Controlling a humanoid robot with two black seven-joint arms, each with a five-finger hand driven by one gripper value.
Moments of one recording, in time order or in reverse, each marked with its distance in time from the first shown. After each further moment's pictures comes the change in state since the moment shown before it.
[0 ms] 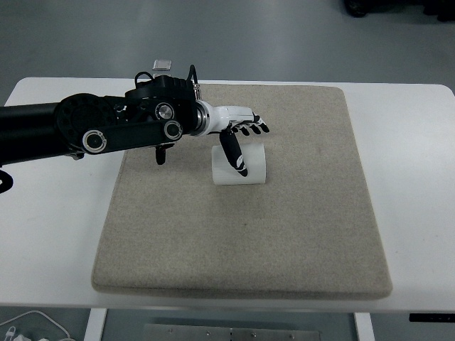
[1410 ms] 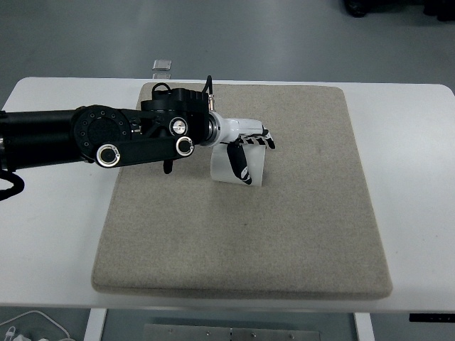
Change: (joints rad) left arm 0.000 -0.047 0.034 0.004 0.085 -0.023 -0.003; right arm 0.000 0.000 0.000 0.000 0.000 0.000 0.000
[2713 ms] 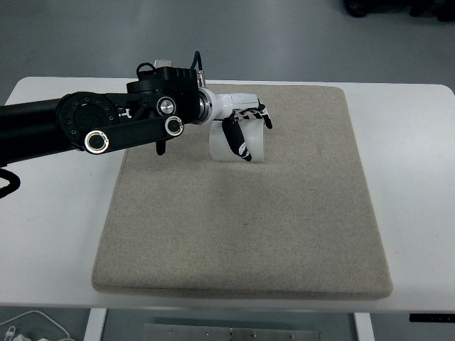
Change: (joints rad) left arm 0.020 0.050 -0.116 0.033 0.065 -0.010 -0.027; right arm 0.000 0.000 0.000 0.000 0.000 0.000 0.000
